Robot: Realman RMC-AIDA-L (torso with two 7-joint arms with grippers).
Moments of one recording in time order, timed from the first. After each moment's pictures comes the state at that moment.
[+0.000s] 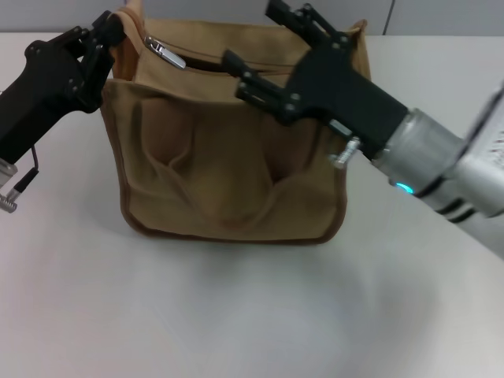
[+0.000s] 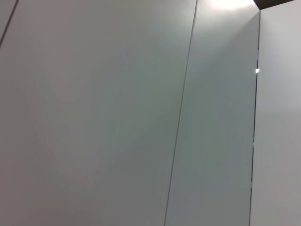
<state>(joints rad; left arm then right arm) -0.45 -2.08 0.57 0.32 1.38 1.70 -0.93 0.79 2.09 -0.14 0.25 -1.85 -1.48 0.19</state>
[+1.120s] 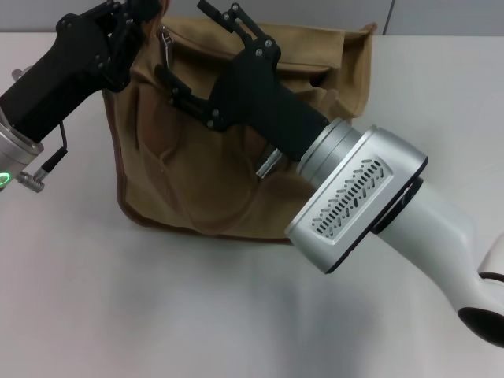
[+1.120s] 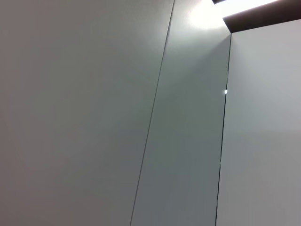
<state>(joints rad) -0.52 -2.08 0.58 0.28 1.38 1.74 -0.96 0.79 2.09 0.11 0.57 -1.93 -1.19 -0.59</state>
